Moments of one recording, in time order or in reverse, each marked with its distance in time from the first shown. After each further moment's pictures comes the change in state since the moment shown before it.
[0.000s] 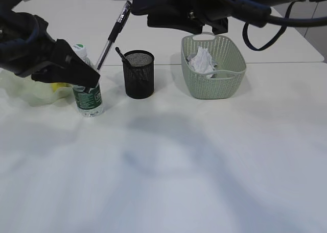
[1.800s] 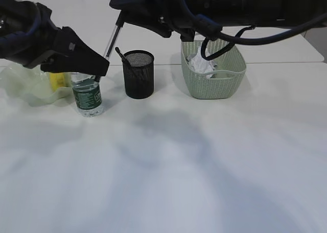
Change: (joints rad) left arm -0.004 -0.005 0.000 -0.147 -0.021 0.124; right arm 0.028 0.148 0.001 0.515 -0.045 -0.403
